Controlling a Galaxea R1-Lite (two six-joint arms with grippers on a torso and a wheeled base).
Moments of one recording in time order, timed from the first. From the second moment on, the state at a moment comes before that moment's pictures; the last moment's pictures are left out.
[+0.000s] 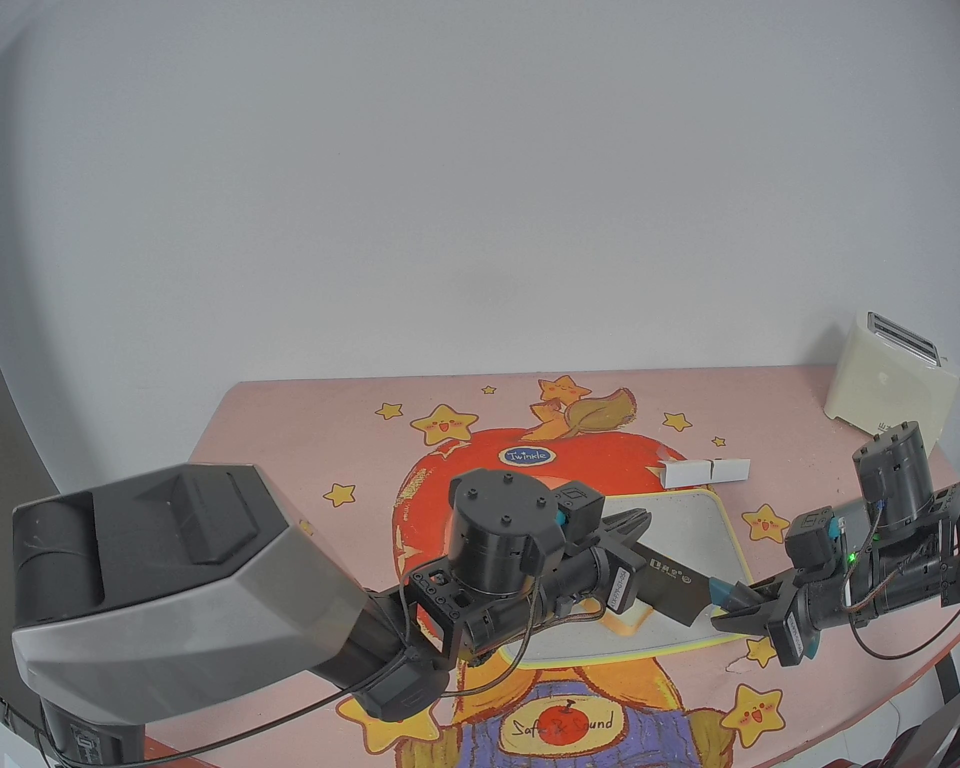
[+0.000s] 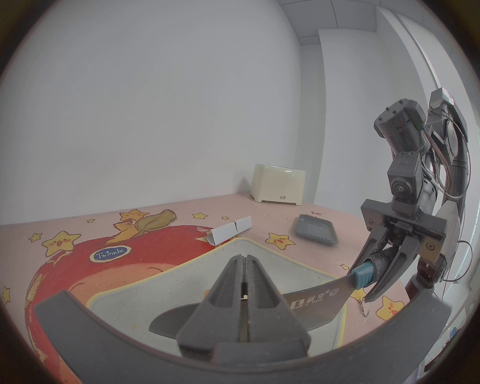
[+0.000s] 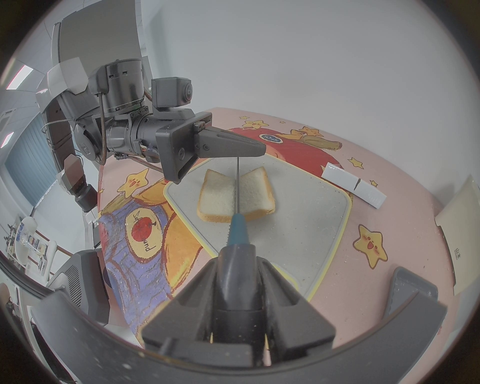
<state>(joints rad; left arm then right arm) -0.88 2.23 -0.98 -1.08 -0.06 -0.10 0.47 1.46 -0.57 -0.02 0.22 -0.21</state>
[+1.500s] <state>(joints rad) -0.87 2.18 -0.92 -1.07 -0.06 -0.10 0.47 1.46 -0.52 -0.04 0.21 -0.22</state>
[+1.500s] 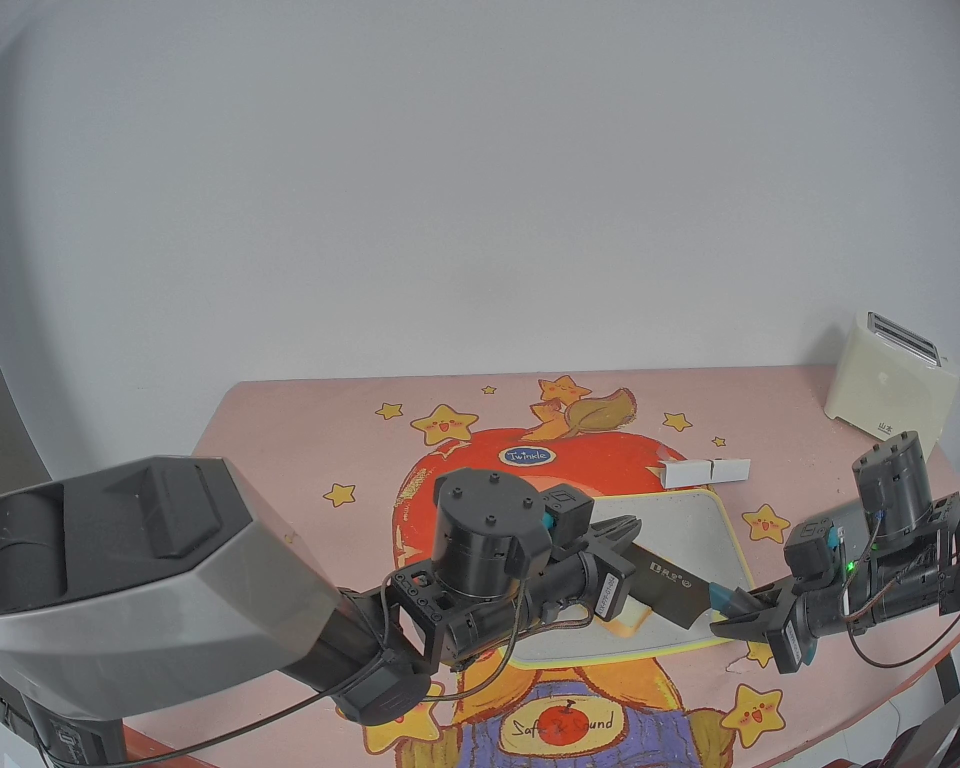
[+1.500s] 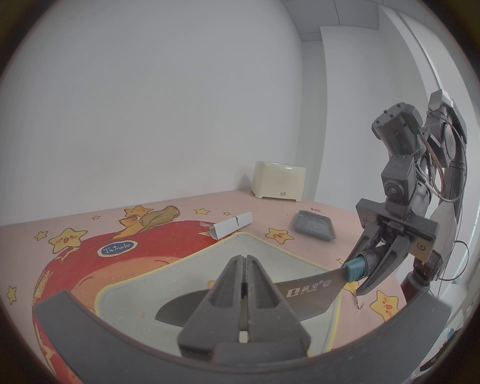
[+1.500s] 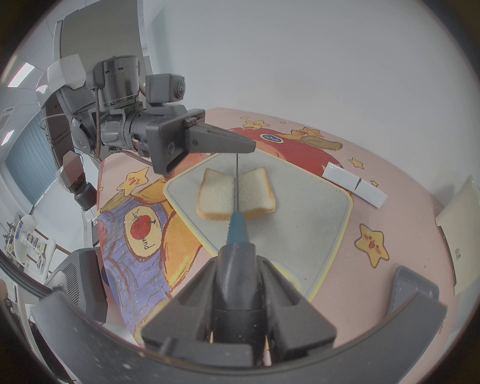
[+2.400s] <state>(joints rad) -0.87 2.16 -0.92 -1.08 -0.06 -0.10 0.47 1.45 -0.53 -0.04 0.21 -0.23</state>
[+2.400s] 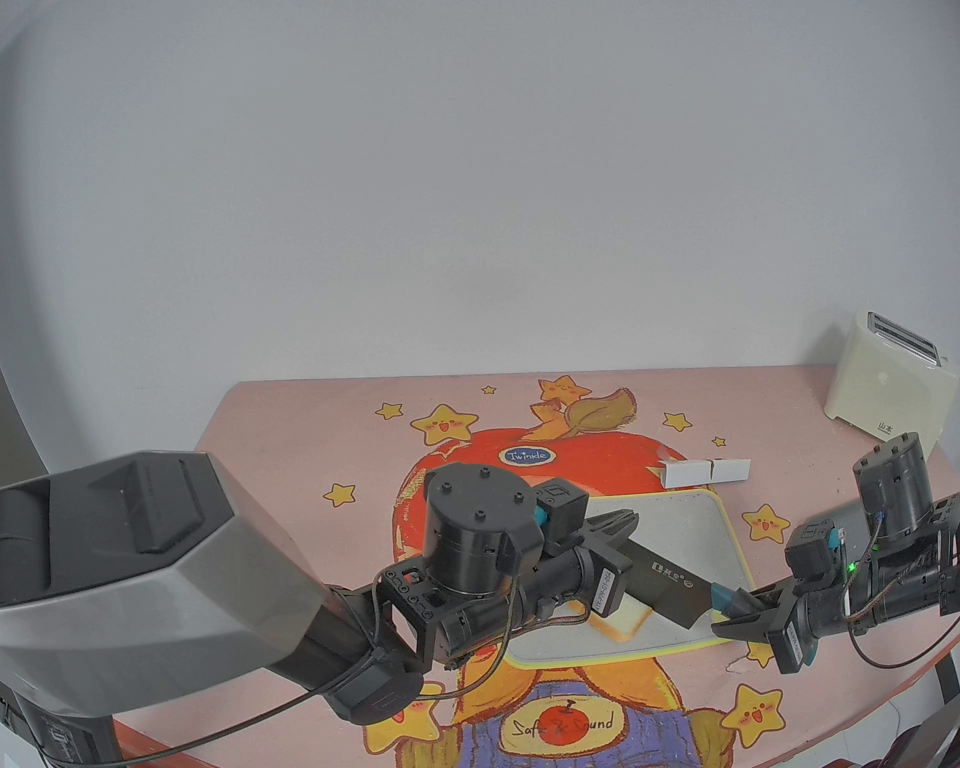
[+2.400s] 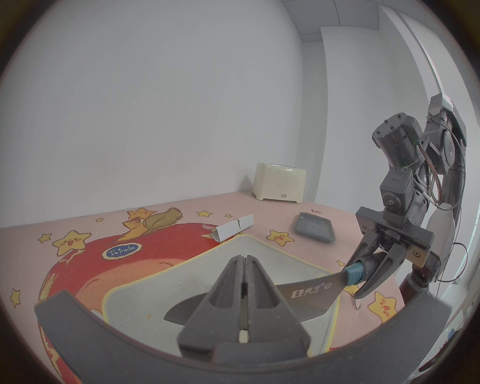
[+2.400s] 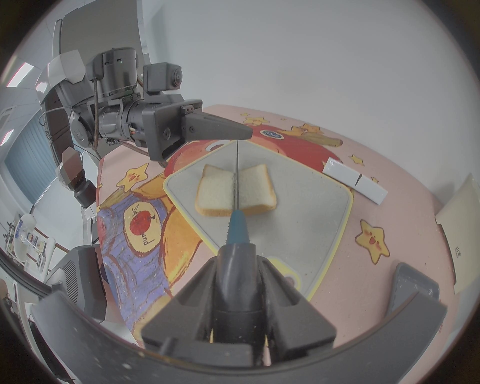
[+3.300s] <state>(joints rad) -0.87 2.19 -0.96 -1.07 -0.06 -0.10 0.47 1.45 -0.55 -0.03 0.18 -0.27</state>
